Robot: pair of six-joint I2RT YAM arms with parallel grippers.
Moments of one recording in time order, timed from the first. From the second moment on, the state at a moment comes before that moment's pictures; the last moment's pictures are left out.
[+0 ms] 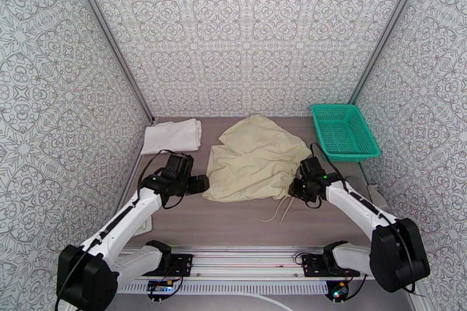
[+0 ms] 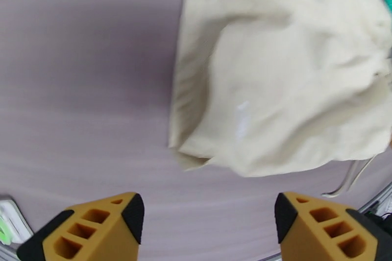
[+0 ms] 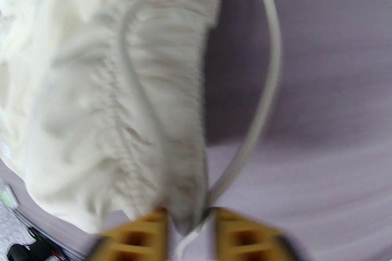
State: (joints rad) left arm -0.30 1.12 0.73 -0.70 0.15 -0.49; right arm 0.29 1.27 0.75 -0.72 -0.14 0.58
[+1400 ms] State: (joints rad) left arm -0.34 1.00 0.54 -0.38 0.20 -0.64; right arm 0.31 1.25 0.73 -0.78 -0.04 0.63
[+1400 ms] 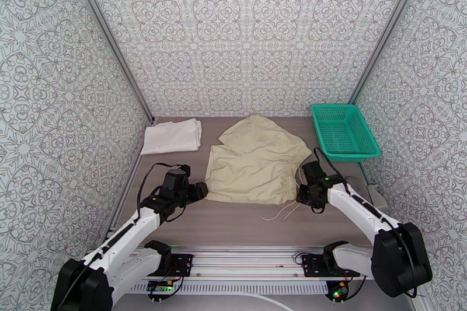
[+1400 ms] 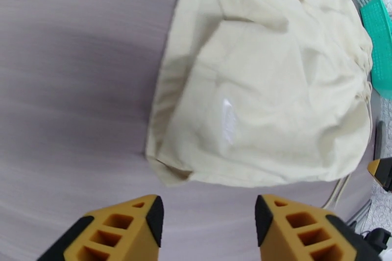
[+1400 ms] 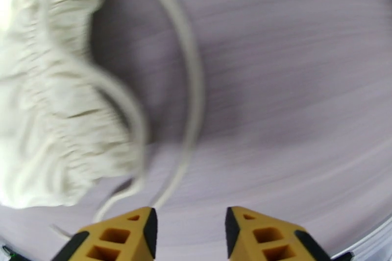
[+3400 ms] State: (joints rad) left arm -0.46 1.42 0.57 -0.06 0.34 -0.63; right arm 0.07 1.63 1.04 -0.68 0.22 0.86
